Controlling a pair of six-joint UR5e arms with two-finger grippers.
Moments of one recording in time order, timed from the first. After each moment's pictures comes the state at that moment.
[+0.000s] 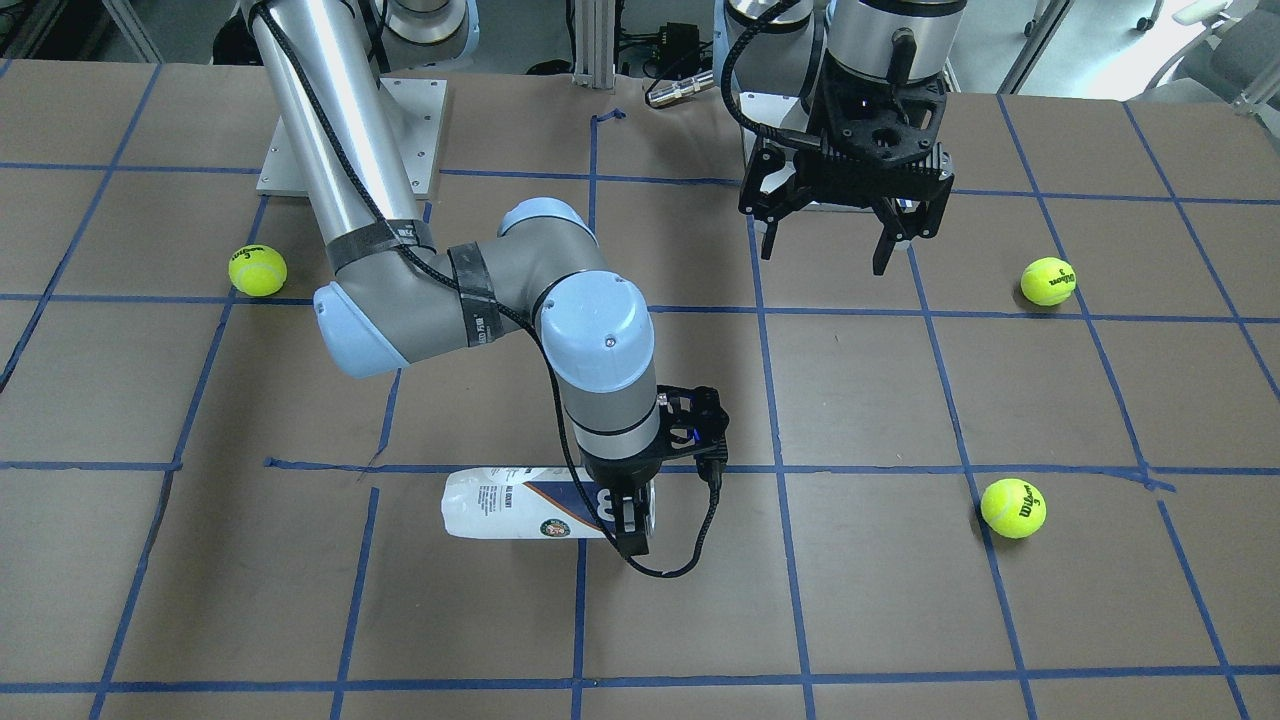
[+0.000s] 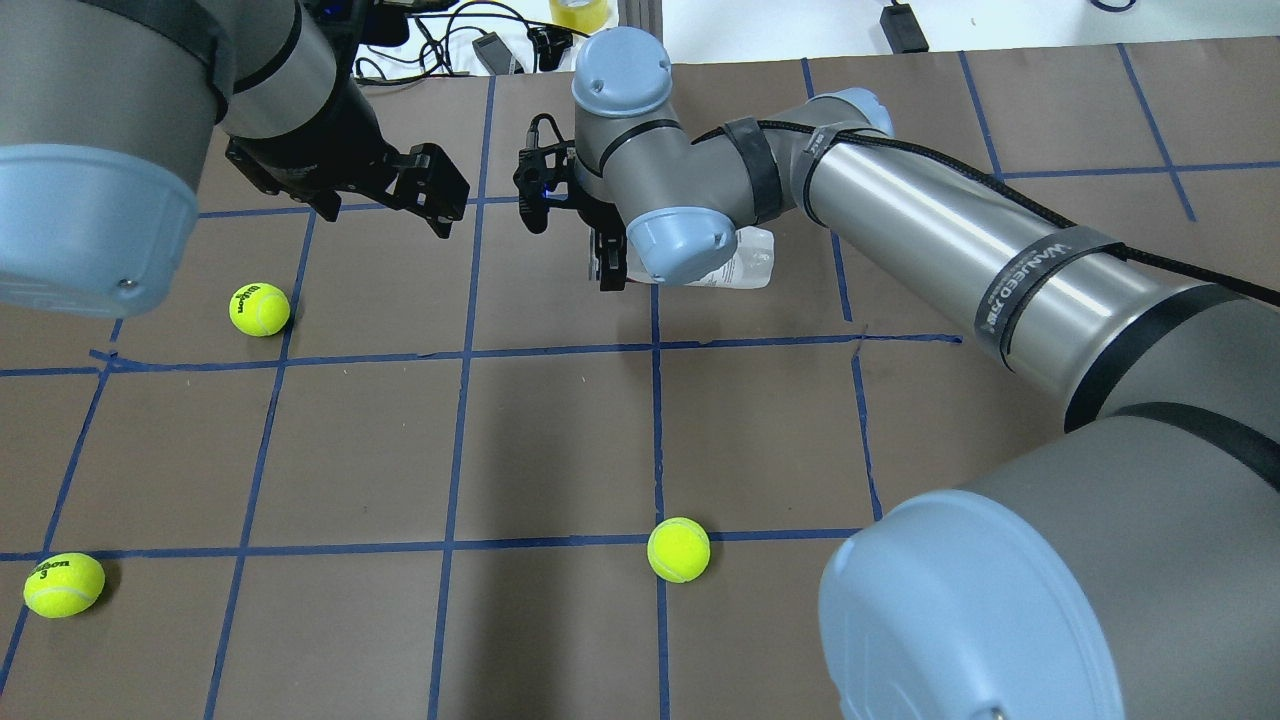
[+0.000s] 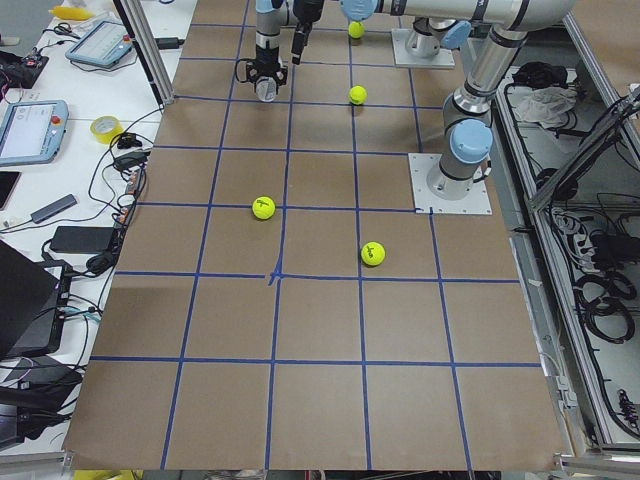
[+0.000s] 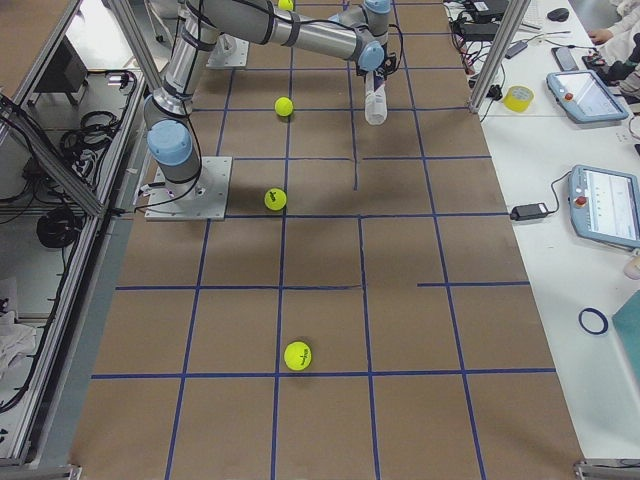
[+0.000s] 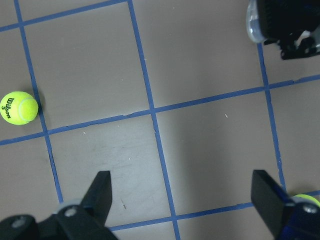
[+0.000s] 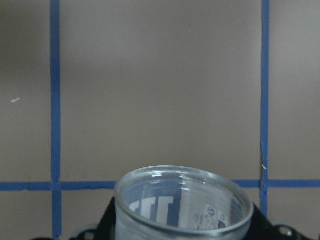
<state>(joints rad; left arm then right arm) -1.68 -1.53 -1.62 -1.38 1.61 0.08 1.97 -0.94 1.40 -2.20 -1.49 -1.21</state>
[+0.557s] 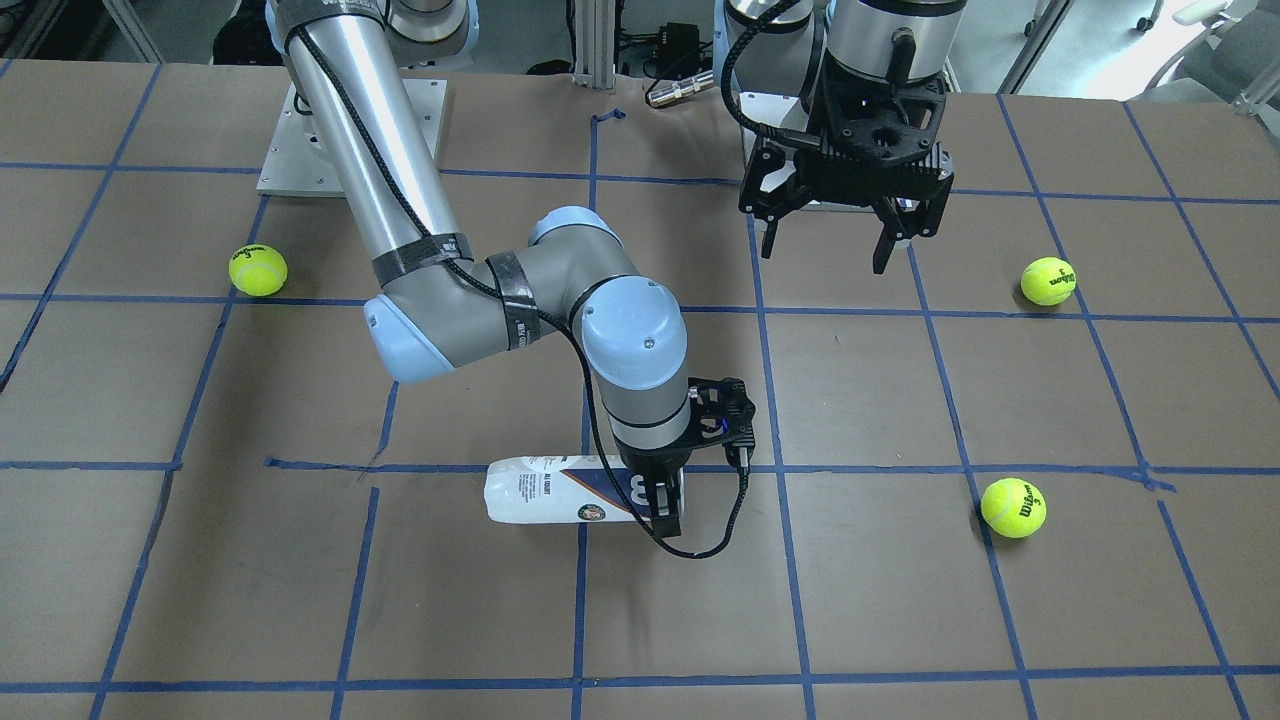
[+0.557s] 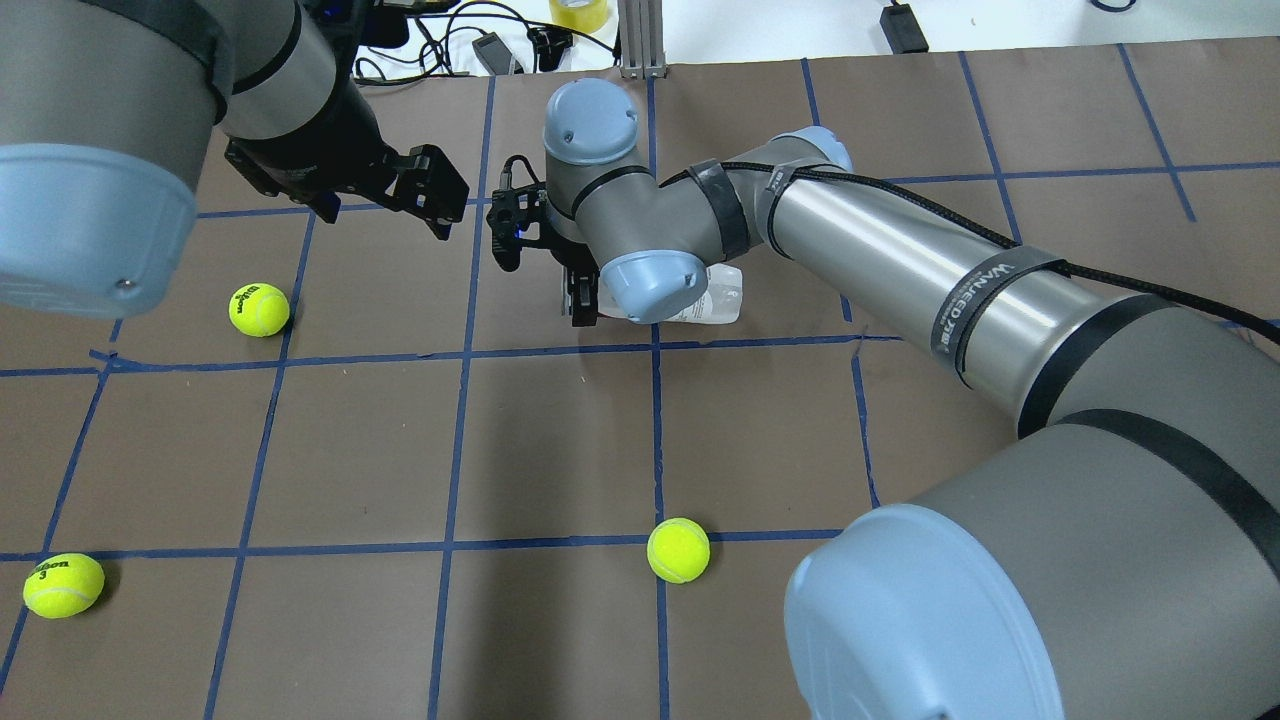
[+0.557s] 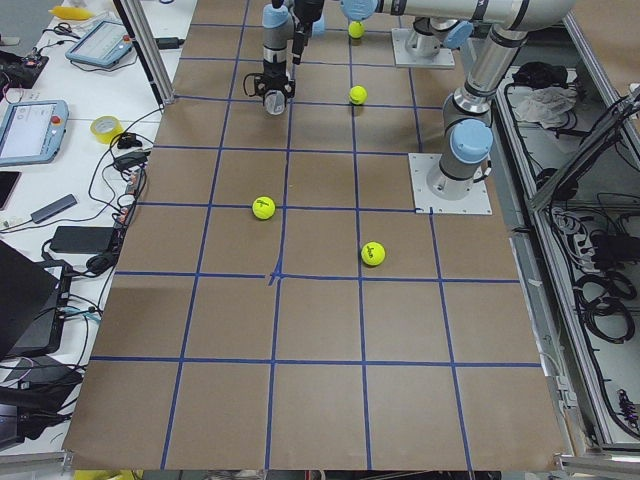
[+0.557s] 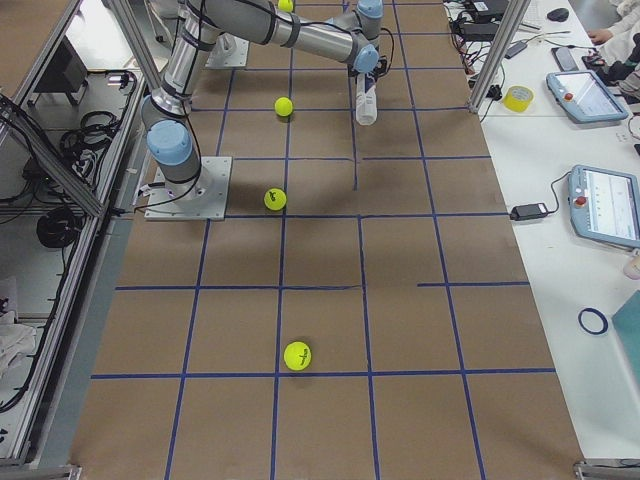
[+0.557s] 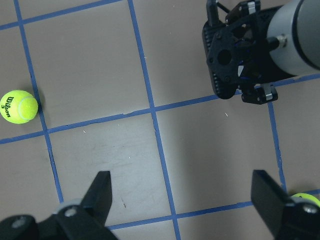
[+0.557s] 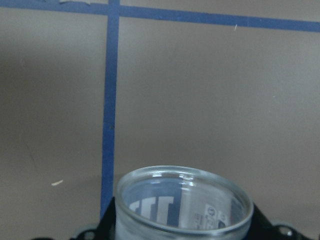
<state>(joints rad) -1.68 -1.53 -1.62 -1.38 1.61 0.08 2.01 -0.91 1.42 -2.25 -1.44 -1.18</state>
